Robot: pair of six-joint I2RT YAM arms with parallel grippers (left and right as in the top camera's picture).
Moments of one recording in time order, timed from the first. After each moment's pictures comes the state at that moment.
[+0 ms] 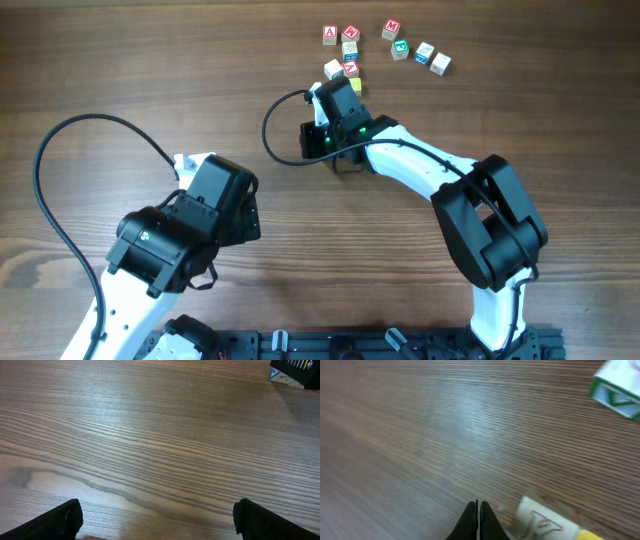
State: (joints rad) left arm -0.50 1.04 1.11 -1.31 -0.32 -0.61; right arm 0.59 2.06 1.33 -0.21 -0.26 0.43
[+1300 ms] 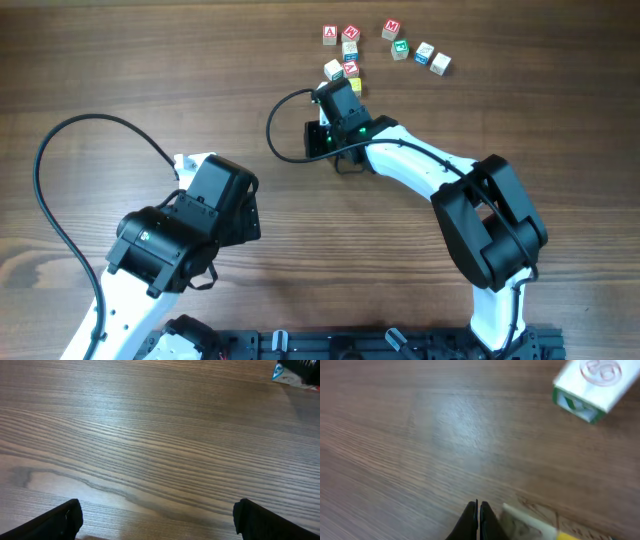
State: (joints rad) left arm -0.50 1.04 1.11 -1.31 -0.32 -0.61; right arm 0.59 2.06 1.33 -0.20 -0.18 0.46
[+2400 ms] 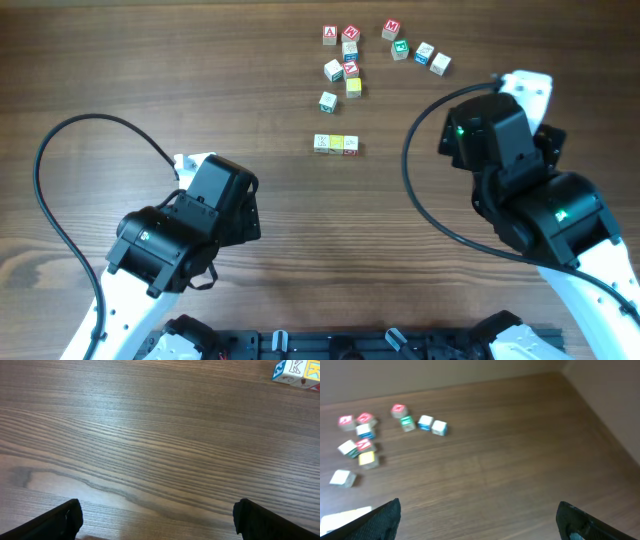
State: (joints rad) left arm -0.50 1.04 1.11 -1.31 -0.32 -0.61; right arm 0.47 1.15 1.34 -1.04 0.69 0.49
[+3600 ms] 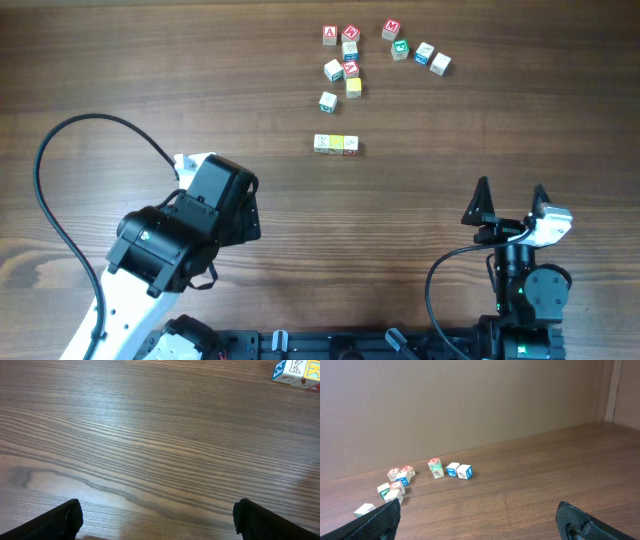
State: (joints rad) left arm -0.50 1.04 1.11 -1.31 -0.32 -0.61; right arm -0.05 0.02 0.01 0.01 0.04 0.19
